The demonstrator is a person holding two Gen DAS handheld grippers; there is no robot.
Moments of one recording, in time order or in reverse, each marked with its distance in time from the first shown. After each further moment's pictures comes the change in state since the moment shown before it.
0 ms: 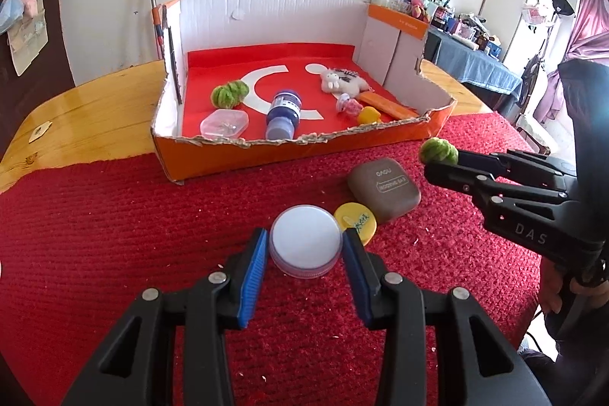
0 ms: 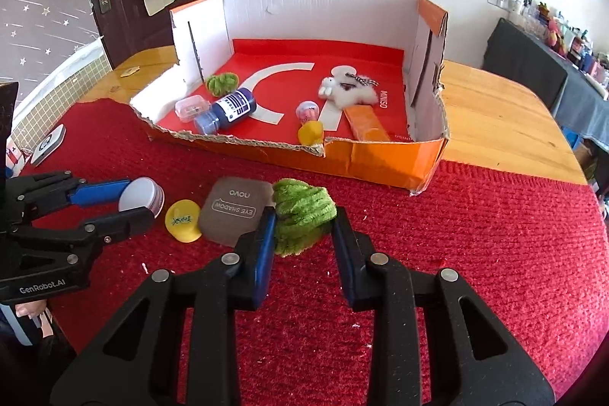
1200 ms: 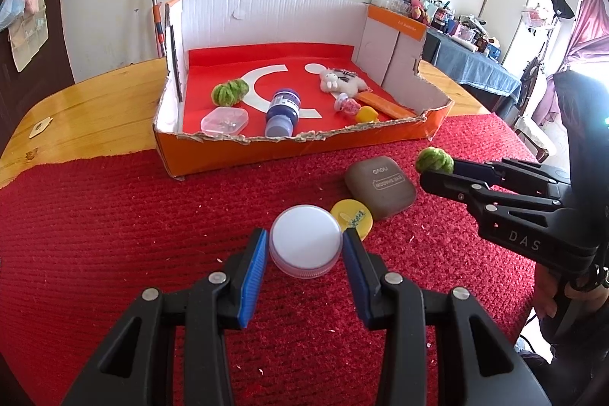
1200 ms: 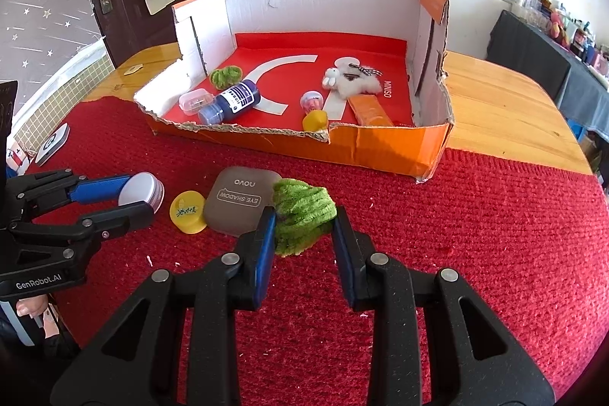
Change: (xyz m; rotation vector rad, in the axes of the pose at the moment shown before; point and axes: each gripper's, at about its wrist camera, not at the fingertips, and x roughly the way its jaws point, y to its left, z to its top) left arm -0.004 -0.001 -0.005 -0.011 0.000 -0.007; right arm 0.001 -0.001 -0.007 0.022 0.015 0.015
